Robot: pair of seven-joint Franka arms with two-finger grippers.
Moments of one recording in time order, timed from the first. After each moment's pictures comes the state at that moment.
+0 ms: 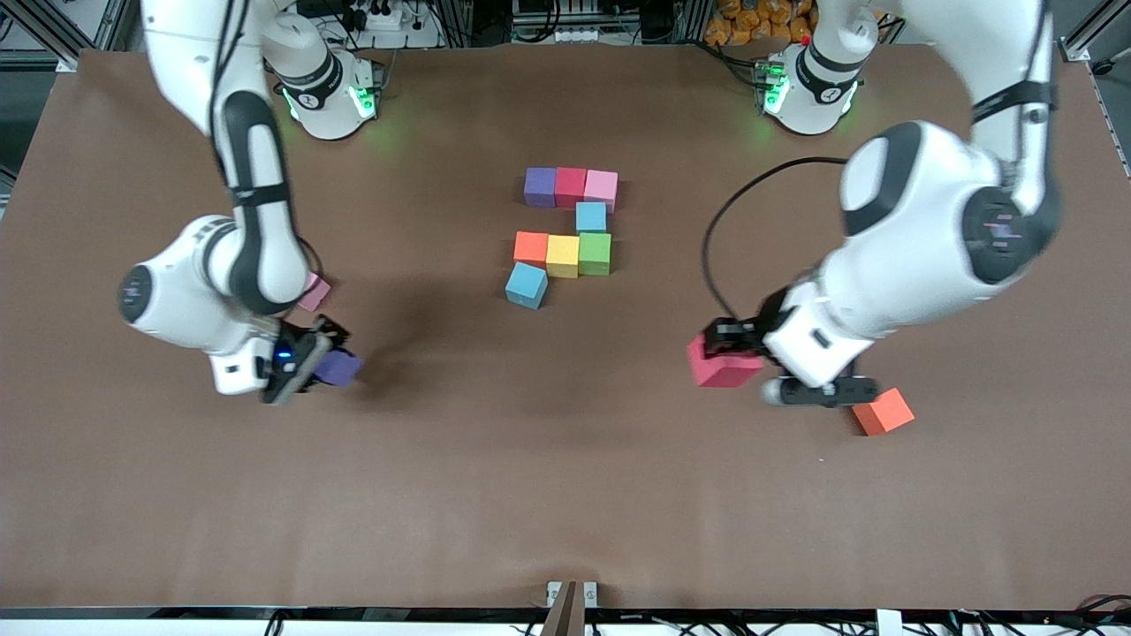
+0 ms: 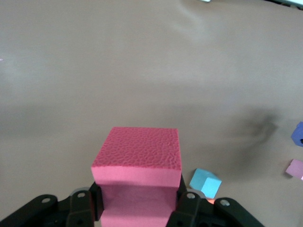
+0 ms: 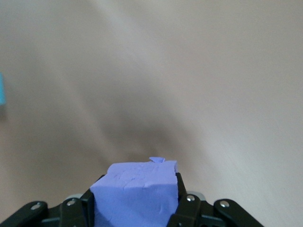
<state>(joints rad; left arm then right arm) -0.37 0.48 0.07 -1.21 -0.36 1.73 -0.32 0.84 0.55 -0.71 -1.90 0.88 2.20 -1.30</state>
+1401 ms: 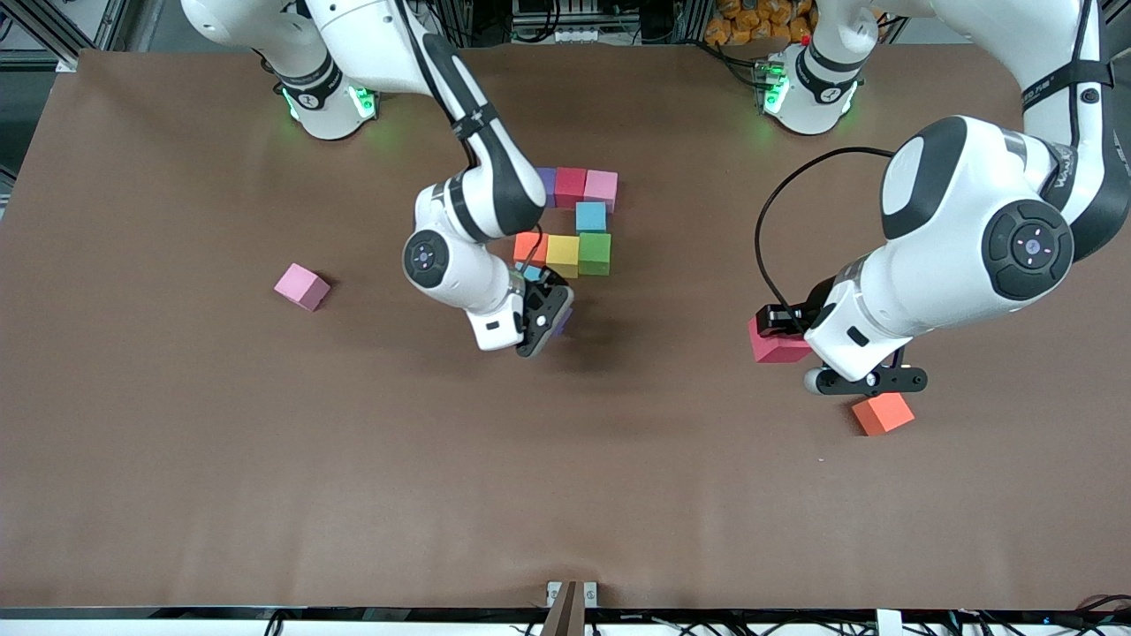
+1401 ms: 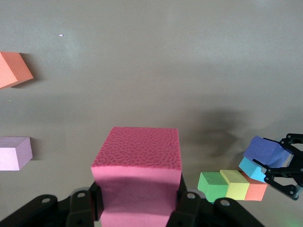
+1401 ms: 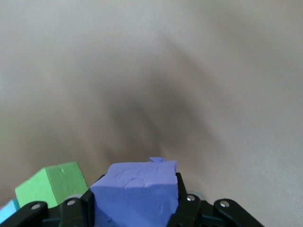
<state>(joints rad) -0.35 0.47 0.06 -1.23 -0.21 1.59 -0.31 0.99 0.67 -0.38 -1.63 0.87 2.30 -0.77</state>
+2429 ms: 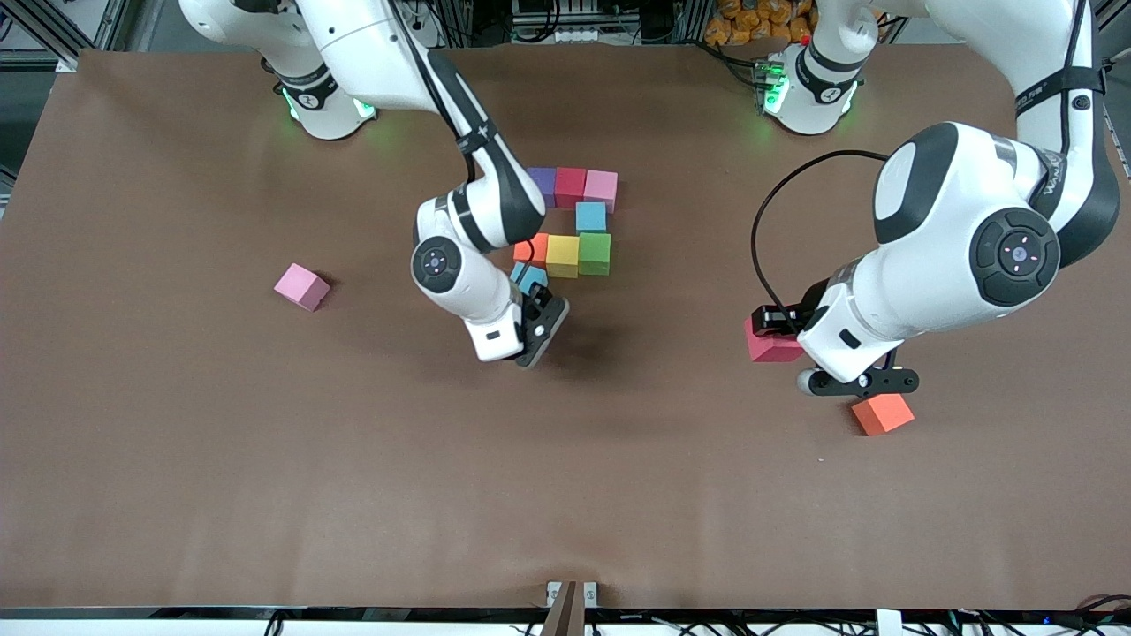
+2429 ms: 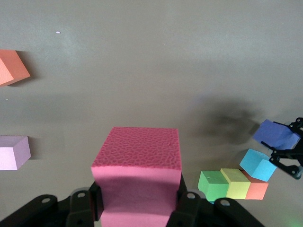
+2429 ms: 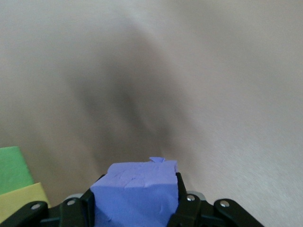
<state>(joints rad) -0.35 0.47 0.06 -1.23 -0.21 1.59 -0.31 0.91 0.70 -0.32 -1.64 0.68 2.39 -0.70</state>
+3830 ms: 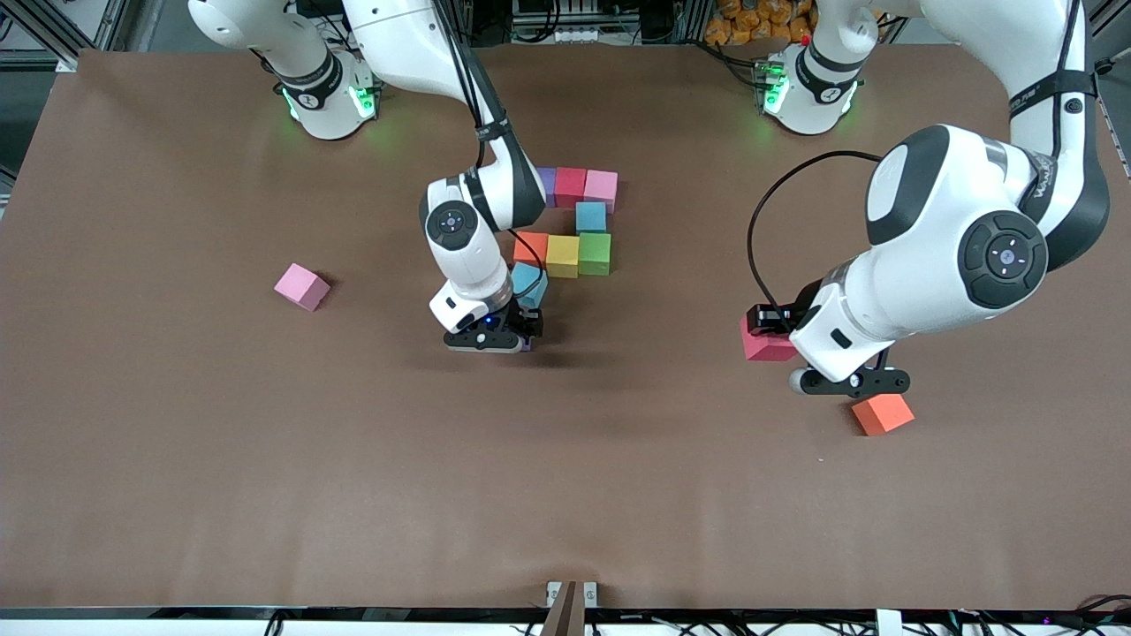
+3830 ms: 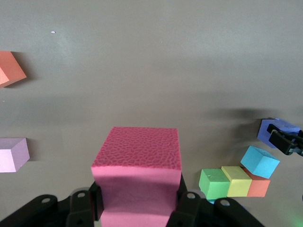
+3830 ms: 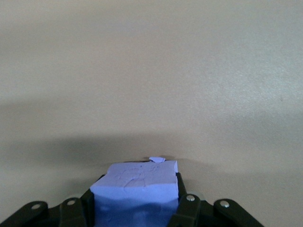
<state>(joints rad) -0.36 0.48 0.06 -1.23 -0.21 1.59 -0.29 1.20 0.71 -0.57 -1.85 0.66 2.59 0.34</state>
